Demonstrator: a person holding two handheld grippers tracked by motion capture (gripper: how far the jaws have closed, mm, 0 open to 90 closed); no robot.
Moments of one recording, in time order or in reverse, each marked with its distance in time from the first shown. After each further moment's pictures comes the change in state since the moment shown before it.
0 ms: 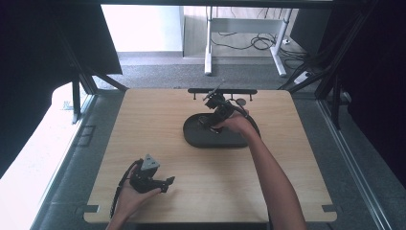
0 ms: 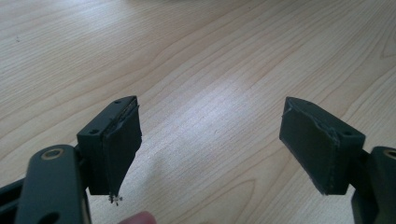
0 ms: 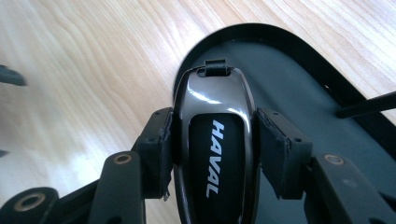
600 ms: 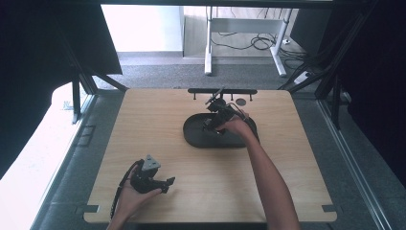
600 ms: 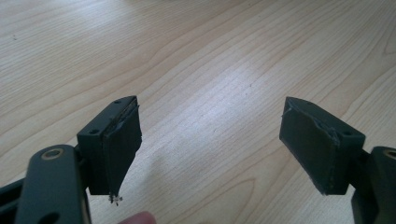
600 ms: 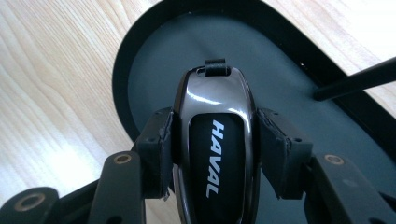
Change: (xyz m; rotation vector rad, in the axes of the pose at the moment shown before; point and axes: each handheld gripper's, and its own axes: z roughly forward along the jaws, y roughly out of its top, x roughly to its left) left arm -0.003 0.000 0.002 0.004 0.001 0.007; right arm -0.023 -0.013 0.036 0.040 -0.080 0.044
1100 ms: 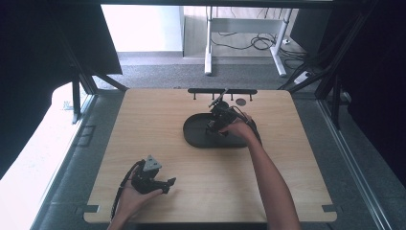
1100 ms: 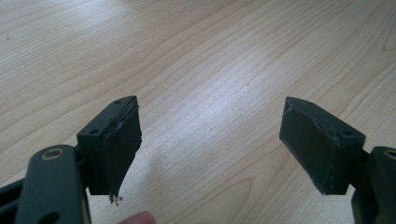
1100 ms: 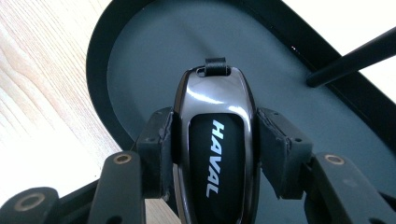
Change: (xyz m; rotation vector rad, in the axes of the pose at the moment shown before) left arm -0.001 0.000 0.002 0.009 -0.002 0.003; right arm -0.010 -0.014 0.007 -0.001 -0.021 0.005
